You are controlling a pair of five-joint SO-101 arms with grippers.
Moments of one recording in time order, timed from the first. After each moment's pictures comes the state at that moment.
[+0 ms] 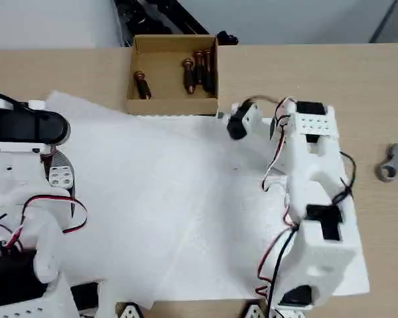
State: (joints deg) left arm -16.4 -62.5 27.6 80.1 -9.2; right arm 1.1 15.8 -2.7 77.1 61.8
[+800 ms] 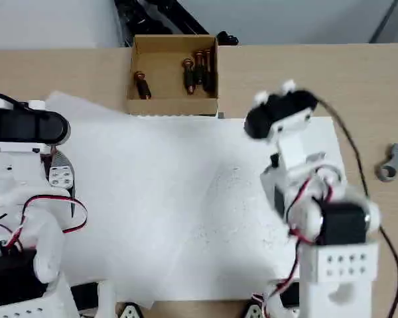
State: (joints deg) left arm -16.4 -62.5 27.6 80.1 -9.2; right arm -8.4 -51.5 25.8 85.3 16.7
